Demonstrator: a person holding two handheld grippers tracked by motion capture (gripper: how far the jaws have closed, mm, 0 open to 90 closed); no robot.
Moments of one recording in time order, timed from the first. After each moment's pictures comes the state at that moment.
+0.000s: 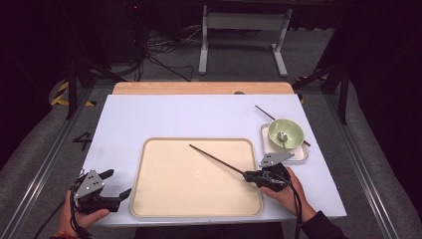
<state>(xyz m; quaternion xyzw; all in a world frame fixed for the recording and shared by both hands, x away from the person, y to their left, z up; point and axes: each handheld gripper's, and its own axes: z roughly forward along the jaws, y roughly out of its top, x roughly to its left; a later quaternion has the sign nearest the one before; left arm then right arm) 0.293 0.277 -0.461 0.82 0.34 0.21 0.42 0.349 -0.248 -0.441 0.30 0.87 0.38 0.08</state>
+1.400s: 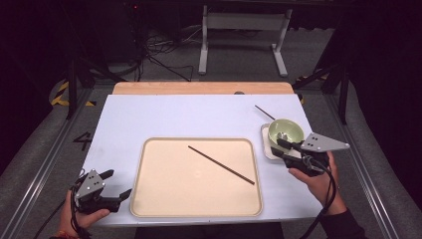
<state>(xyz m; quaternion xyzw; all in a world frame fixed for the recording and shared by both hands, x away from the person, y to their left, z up) 0.294 0.276 -0.462 0.82 0.34 0.21 0.41 0.341 -0.313 -0.352 0.30 0.79 0.47 0.26</state>
